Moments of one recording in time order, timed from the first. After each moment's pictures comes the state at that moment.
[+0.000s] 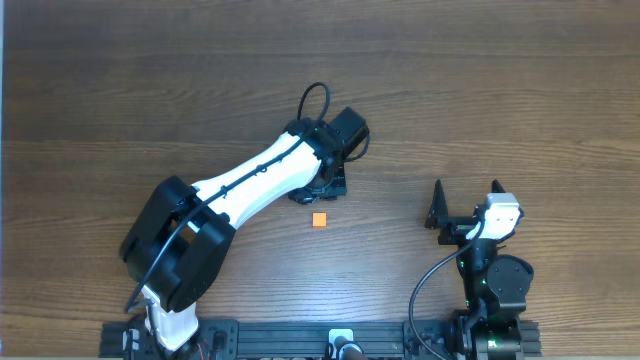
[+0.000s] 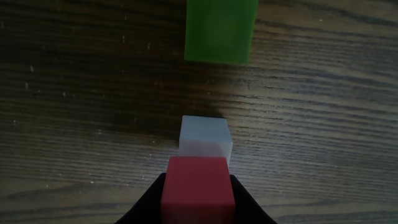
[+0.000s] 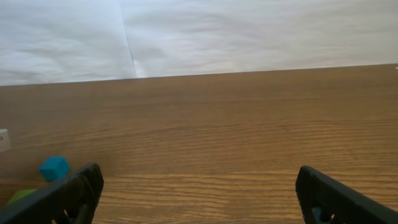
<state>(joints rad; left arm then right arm) -0.74 1.96 1.39 -0.96 -0.03 -0.83 0.01 0.02 0.01 -0.07 -0.02 0.07</state>
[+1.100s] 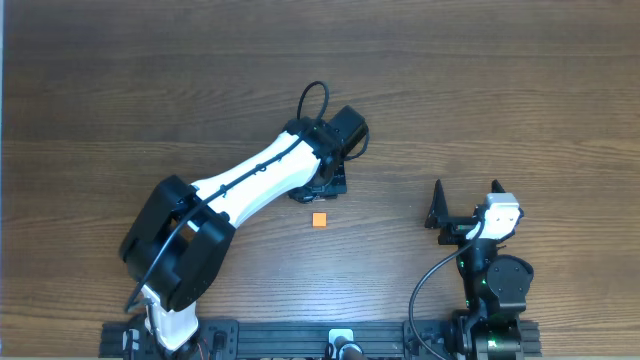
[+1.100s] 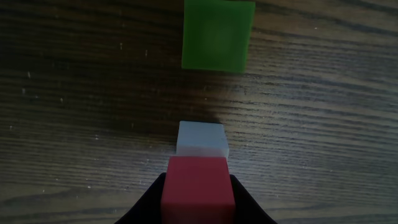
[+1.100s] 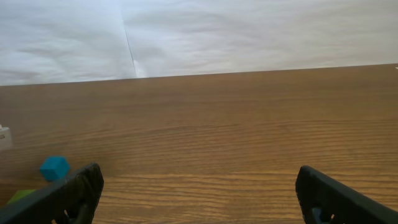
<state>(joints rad) -0.74 1.96 1.39 -0.94 -0.03 -0.83 0.01 0.02 0.01 -0.08 -0.02 0.07</state>
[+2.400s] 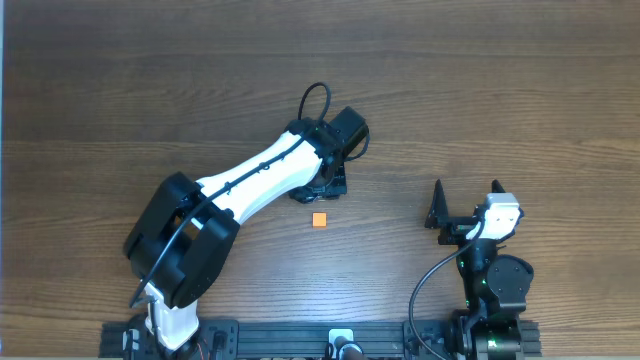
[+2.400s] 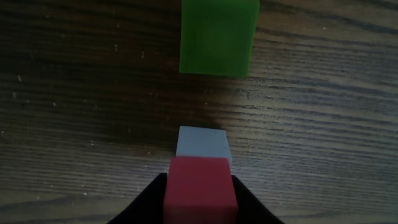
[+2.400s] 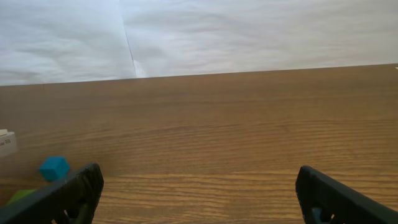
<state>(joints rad) -0.74 1.98 1.39 -0.93 -0.03 -0.83 0.01 0.02 0.01 -0.07 -0.02 0.07</state>
